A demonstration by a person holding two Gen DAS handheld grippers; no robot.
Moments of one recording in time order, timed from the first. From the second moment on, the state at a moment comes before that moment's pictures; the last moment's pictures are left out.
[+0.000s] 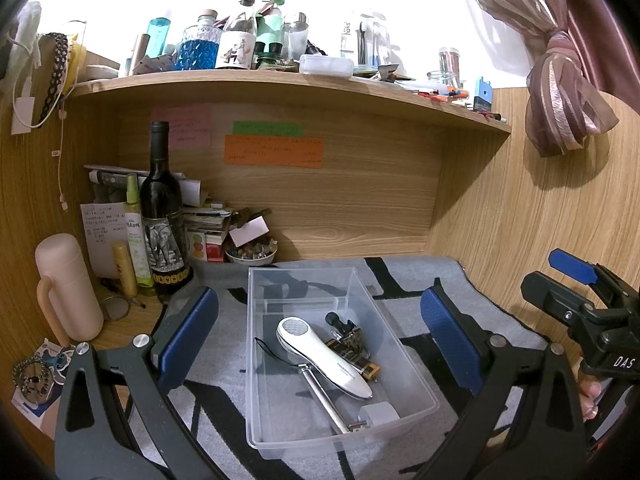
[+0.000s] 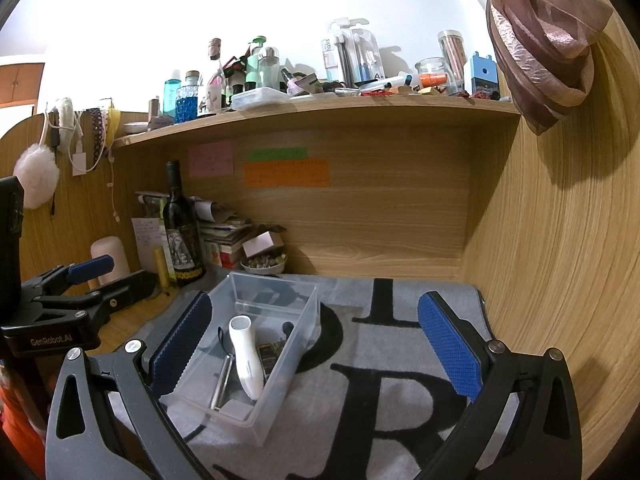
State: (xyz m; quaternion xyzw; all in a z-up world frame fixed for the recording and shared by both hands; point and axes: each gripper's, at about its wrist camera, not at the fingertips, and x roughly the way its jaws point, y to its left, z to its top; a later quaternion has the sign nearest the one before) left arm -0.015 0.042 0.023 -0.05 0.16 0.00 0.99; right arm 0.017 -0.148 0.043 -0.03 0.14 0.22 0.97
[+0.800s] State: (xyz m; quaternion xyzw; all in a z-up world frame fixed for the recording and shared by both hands) left arm -0.011 0.039 0.020 -0.05 0.16 0.00 0.99; right arm 0.016 -0.146 0.039 -0.03 0.14 0.21 0.97
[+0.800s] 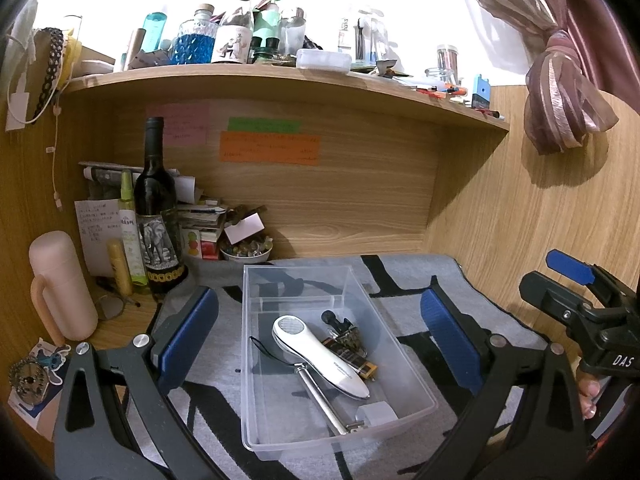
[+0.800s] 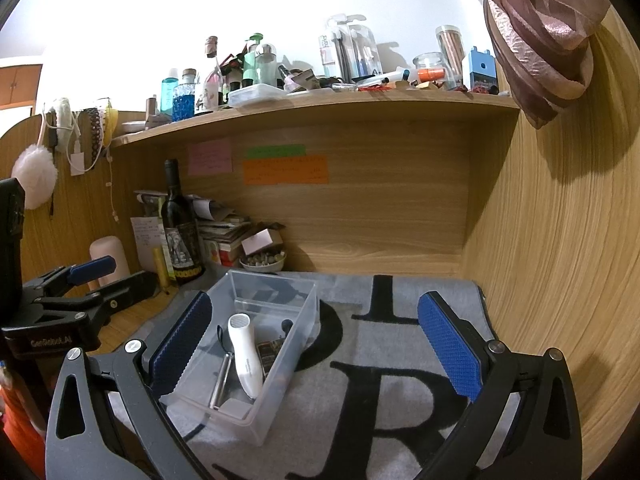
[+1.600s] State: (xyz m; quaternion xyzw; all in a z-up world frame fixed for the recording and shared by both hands) left arm 0.002 0.041 0.012 -0.05 0.18 -0.02 0.98; right arm 0.020 -0.140 0.036 -0.02 0.16 0.20 0.97
